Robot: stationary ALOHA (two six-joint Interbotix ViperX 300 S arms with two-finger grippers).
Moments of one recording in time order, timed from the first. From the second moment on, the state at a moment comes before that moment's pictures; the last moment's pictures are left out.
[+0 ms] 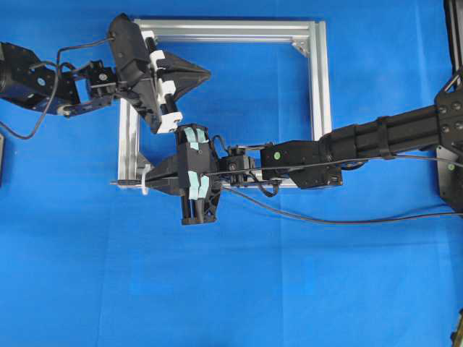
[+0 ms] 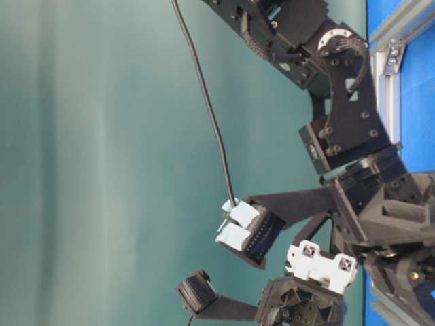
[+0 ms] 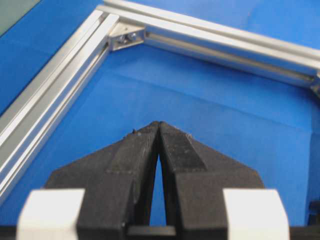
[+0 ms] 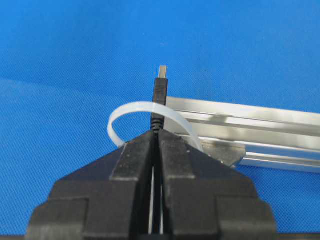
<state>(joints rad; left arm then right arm) 0.26 0.12 0.88 -0.09 -0.75 -0.01 0.04 0.50 0.32 -0.04 -0.48 0.12</state>
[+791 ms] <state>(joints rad) 0.26 -0.33 1.33 -0.08 -0.71 -0.01 0.04 0.50 0.32 -0.04 -0.48 0.12</state>
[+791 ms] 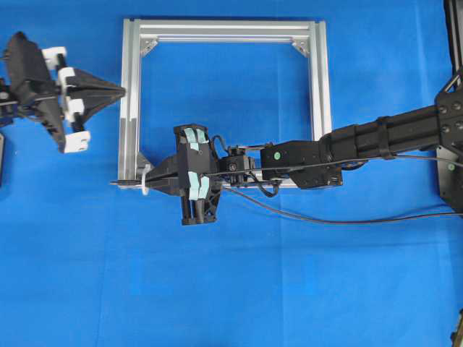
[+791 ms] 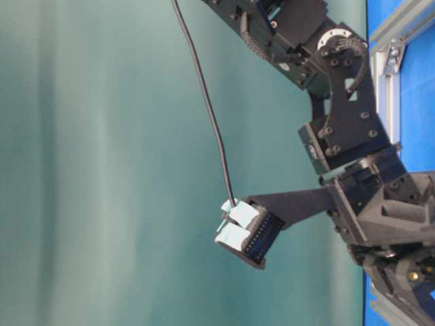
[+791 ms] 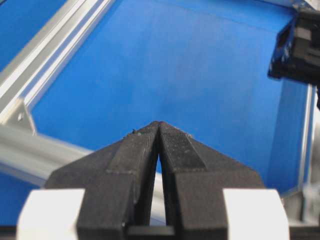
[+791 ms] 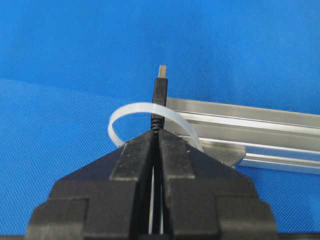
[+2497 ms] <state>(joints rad) -0.14 -0.35 1.30 -0.08 -0.58 -0.02 0.04 0.50 0.32 -0.04 -0.48 0.12</state>
